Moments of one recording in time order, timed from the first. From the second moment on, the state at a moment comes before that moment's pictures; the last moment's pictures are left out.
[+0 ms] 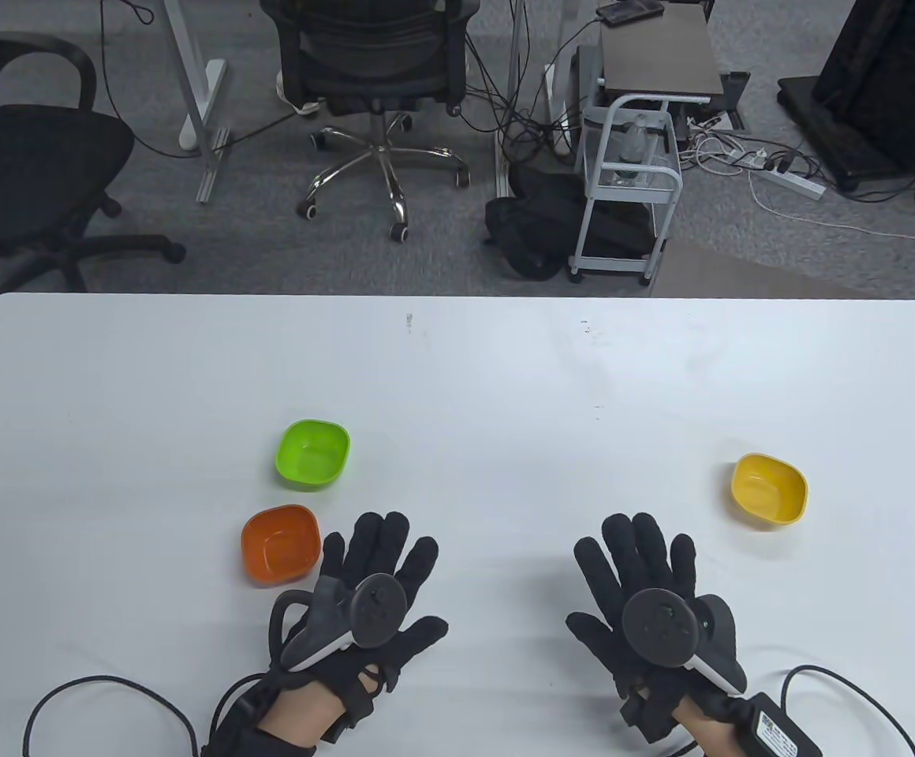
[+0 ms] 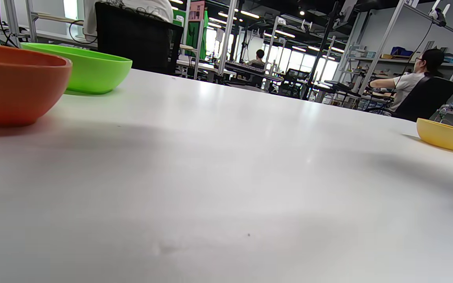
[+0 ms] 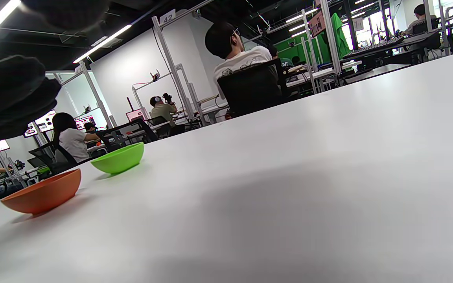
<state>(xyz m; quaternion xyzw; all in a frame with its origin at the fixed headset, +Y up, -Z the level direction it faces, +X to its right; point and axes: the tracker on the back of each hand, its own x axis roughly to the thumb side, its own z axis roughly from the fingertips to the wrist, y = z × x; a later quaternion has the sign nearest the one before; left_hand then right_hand) -0.138 -0.757 -0.242 -0.09 -0.15 0.08 0.98 0.185 -0.732 -0.226 0.14 -0.02 0.97 0.20</state>
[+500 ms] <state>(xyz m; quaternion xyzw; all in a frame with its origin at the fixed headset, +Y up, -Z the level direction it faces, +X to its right) -0.213 -0.742 -0.257 -0.07 0.02 0.10 0.99 0.187 -0.731 -0.224 0.14 -0.02 0.97 0.20</state>
